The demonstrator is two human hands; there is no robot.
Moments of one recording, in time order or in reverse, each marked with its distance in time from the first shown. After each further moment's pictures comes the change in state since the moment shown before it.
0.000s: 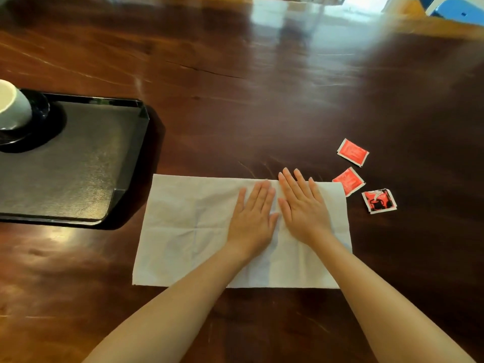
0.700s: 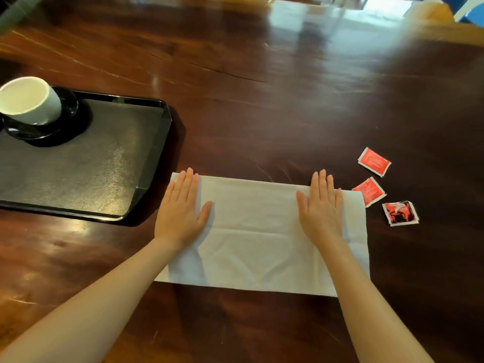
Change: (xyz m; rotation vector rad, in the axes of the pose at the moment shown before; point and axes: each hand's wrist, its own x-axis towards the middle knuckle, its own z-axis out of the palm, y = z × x) left_hand -0.046 -0.151 -0.036 0.148 0.091 -0.299; right_hand 0.014 -0.026 -0.013 0.138 0.013 0.329
